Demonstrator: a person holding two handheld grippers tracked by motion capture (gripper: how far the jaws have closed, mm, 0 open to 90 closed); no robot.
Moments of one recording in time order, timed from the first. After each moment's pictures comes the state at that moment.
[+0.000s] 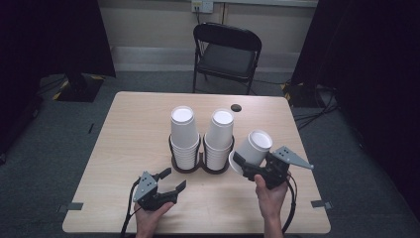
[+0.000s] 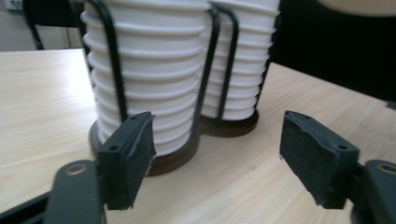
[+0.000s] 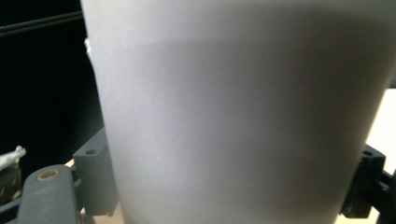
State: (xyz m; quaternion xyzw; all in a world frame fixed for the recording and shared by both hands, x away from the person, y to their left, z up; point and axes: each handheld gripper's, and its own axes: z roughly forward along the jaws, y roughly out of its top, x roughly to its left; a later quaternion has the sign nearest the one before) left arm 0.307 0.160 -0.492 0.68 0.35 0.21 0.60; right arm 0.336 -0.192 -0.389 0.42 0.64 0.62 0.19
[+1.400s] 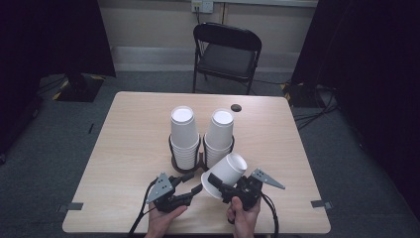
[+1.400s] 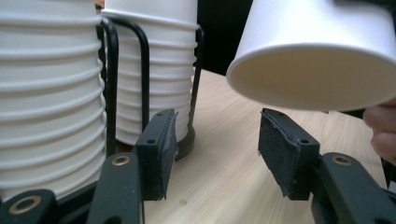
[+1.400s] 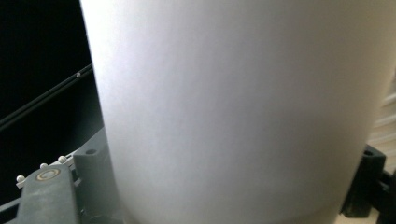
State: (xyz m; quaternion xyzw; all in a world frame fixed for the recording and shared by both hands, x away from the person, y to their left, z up) left arm 0.309 0.122 -0.493 0.69 0.27 0.17 0.65; right arm 0.309 -0.139 -0.452 0.44 0.57 0.69 0.02
